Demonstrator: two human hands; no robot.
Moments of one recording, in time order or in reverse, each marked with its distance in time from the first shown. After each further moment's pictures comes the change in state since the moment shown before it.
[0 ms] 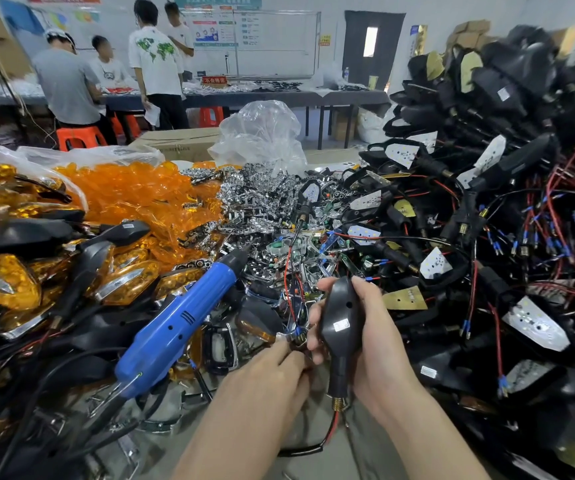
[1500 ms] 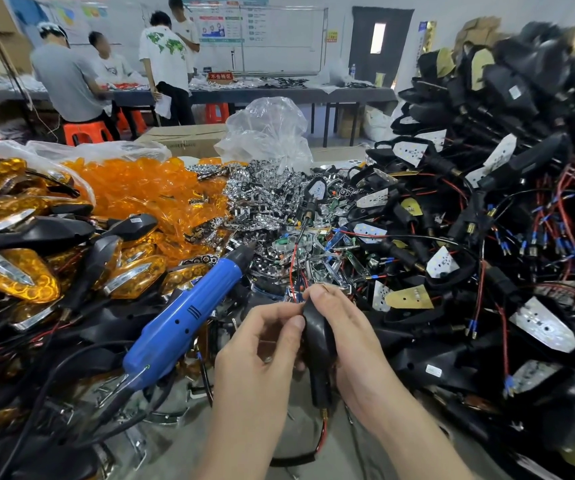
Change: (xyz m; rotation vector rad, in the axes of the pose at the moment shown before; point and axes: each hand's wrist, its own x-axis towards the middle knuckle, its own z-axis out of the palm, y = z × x) left_hand 0.004 0.011 -0.001 -1.032 0.472 -0.423; right_hand -0.006 0.016 0.015 -0.207 0.001 -0.070
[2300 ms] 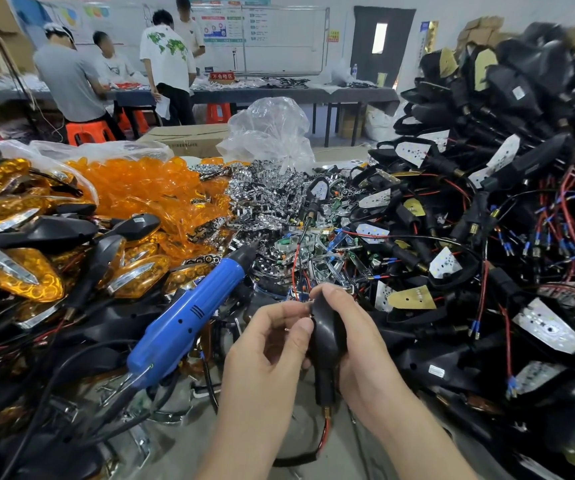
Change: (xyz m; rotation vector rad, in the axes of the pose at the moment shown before) left_hand -0.001 0.004 0.001 -0.086 -0.068 -0.062; right_hand -0.003 -0.004 0.003 0.143 0.002 0.042
